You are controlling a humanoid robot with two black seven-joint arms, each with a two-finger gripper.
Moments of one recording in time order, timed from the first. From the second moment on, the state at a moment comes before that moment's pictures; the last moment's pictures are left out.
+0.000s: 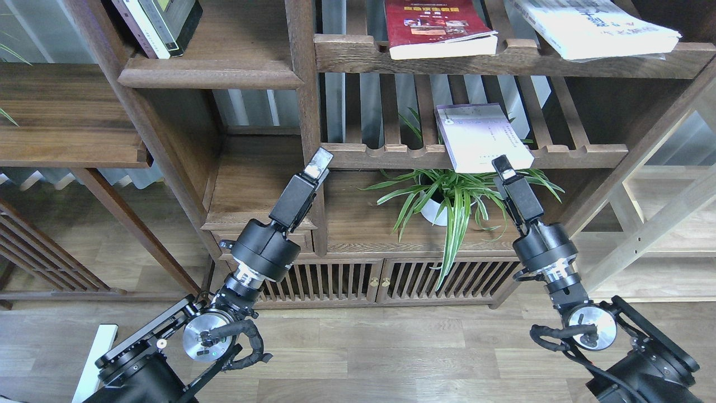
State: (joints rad) left arm -0.29 0.04 -0.77 -1.34 0.04 -0.49 -0.31; right arm 0.12 -0.33 1.07 1.19 0.03 0.58 0.27
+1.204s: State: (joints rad) left arm -0.27 0.03 -0.72 -1.34 0.05 -0.49 -0.31; right arm 0.09 -0.37 0.98 1.20 0.03 0.58 0.27
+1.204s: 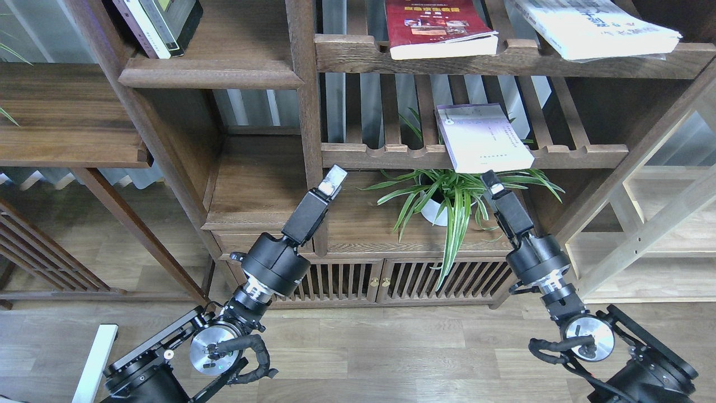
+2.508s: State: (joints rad) left arm -0.23 0.04 -0.75 -1.26 -0.13 -0.44 -0.23; right arm 0.28 -0.36 0.90 1.04 0.30 0.41 0.11
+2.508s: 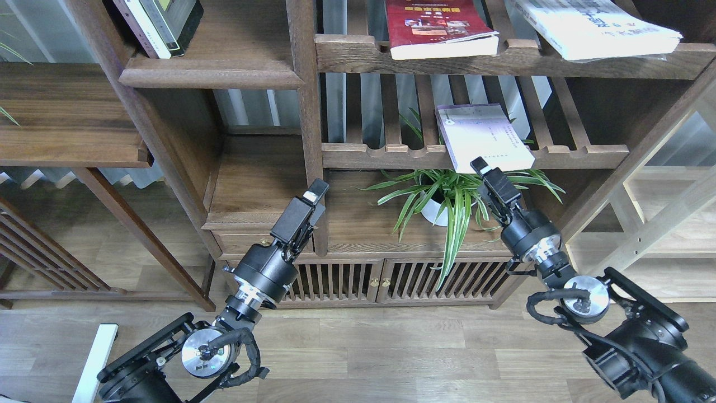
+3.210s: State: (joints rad) left arm -0.20 0.04 -0.77 -1.27 -0.13 -0.46 -0.23; right arm 0.37 -0.31 0.92 0.88 0.38 0.34 0.08
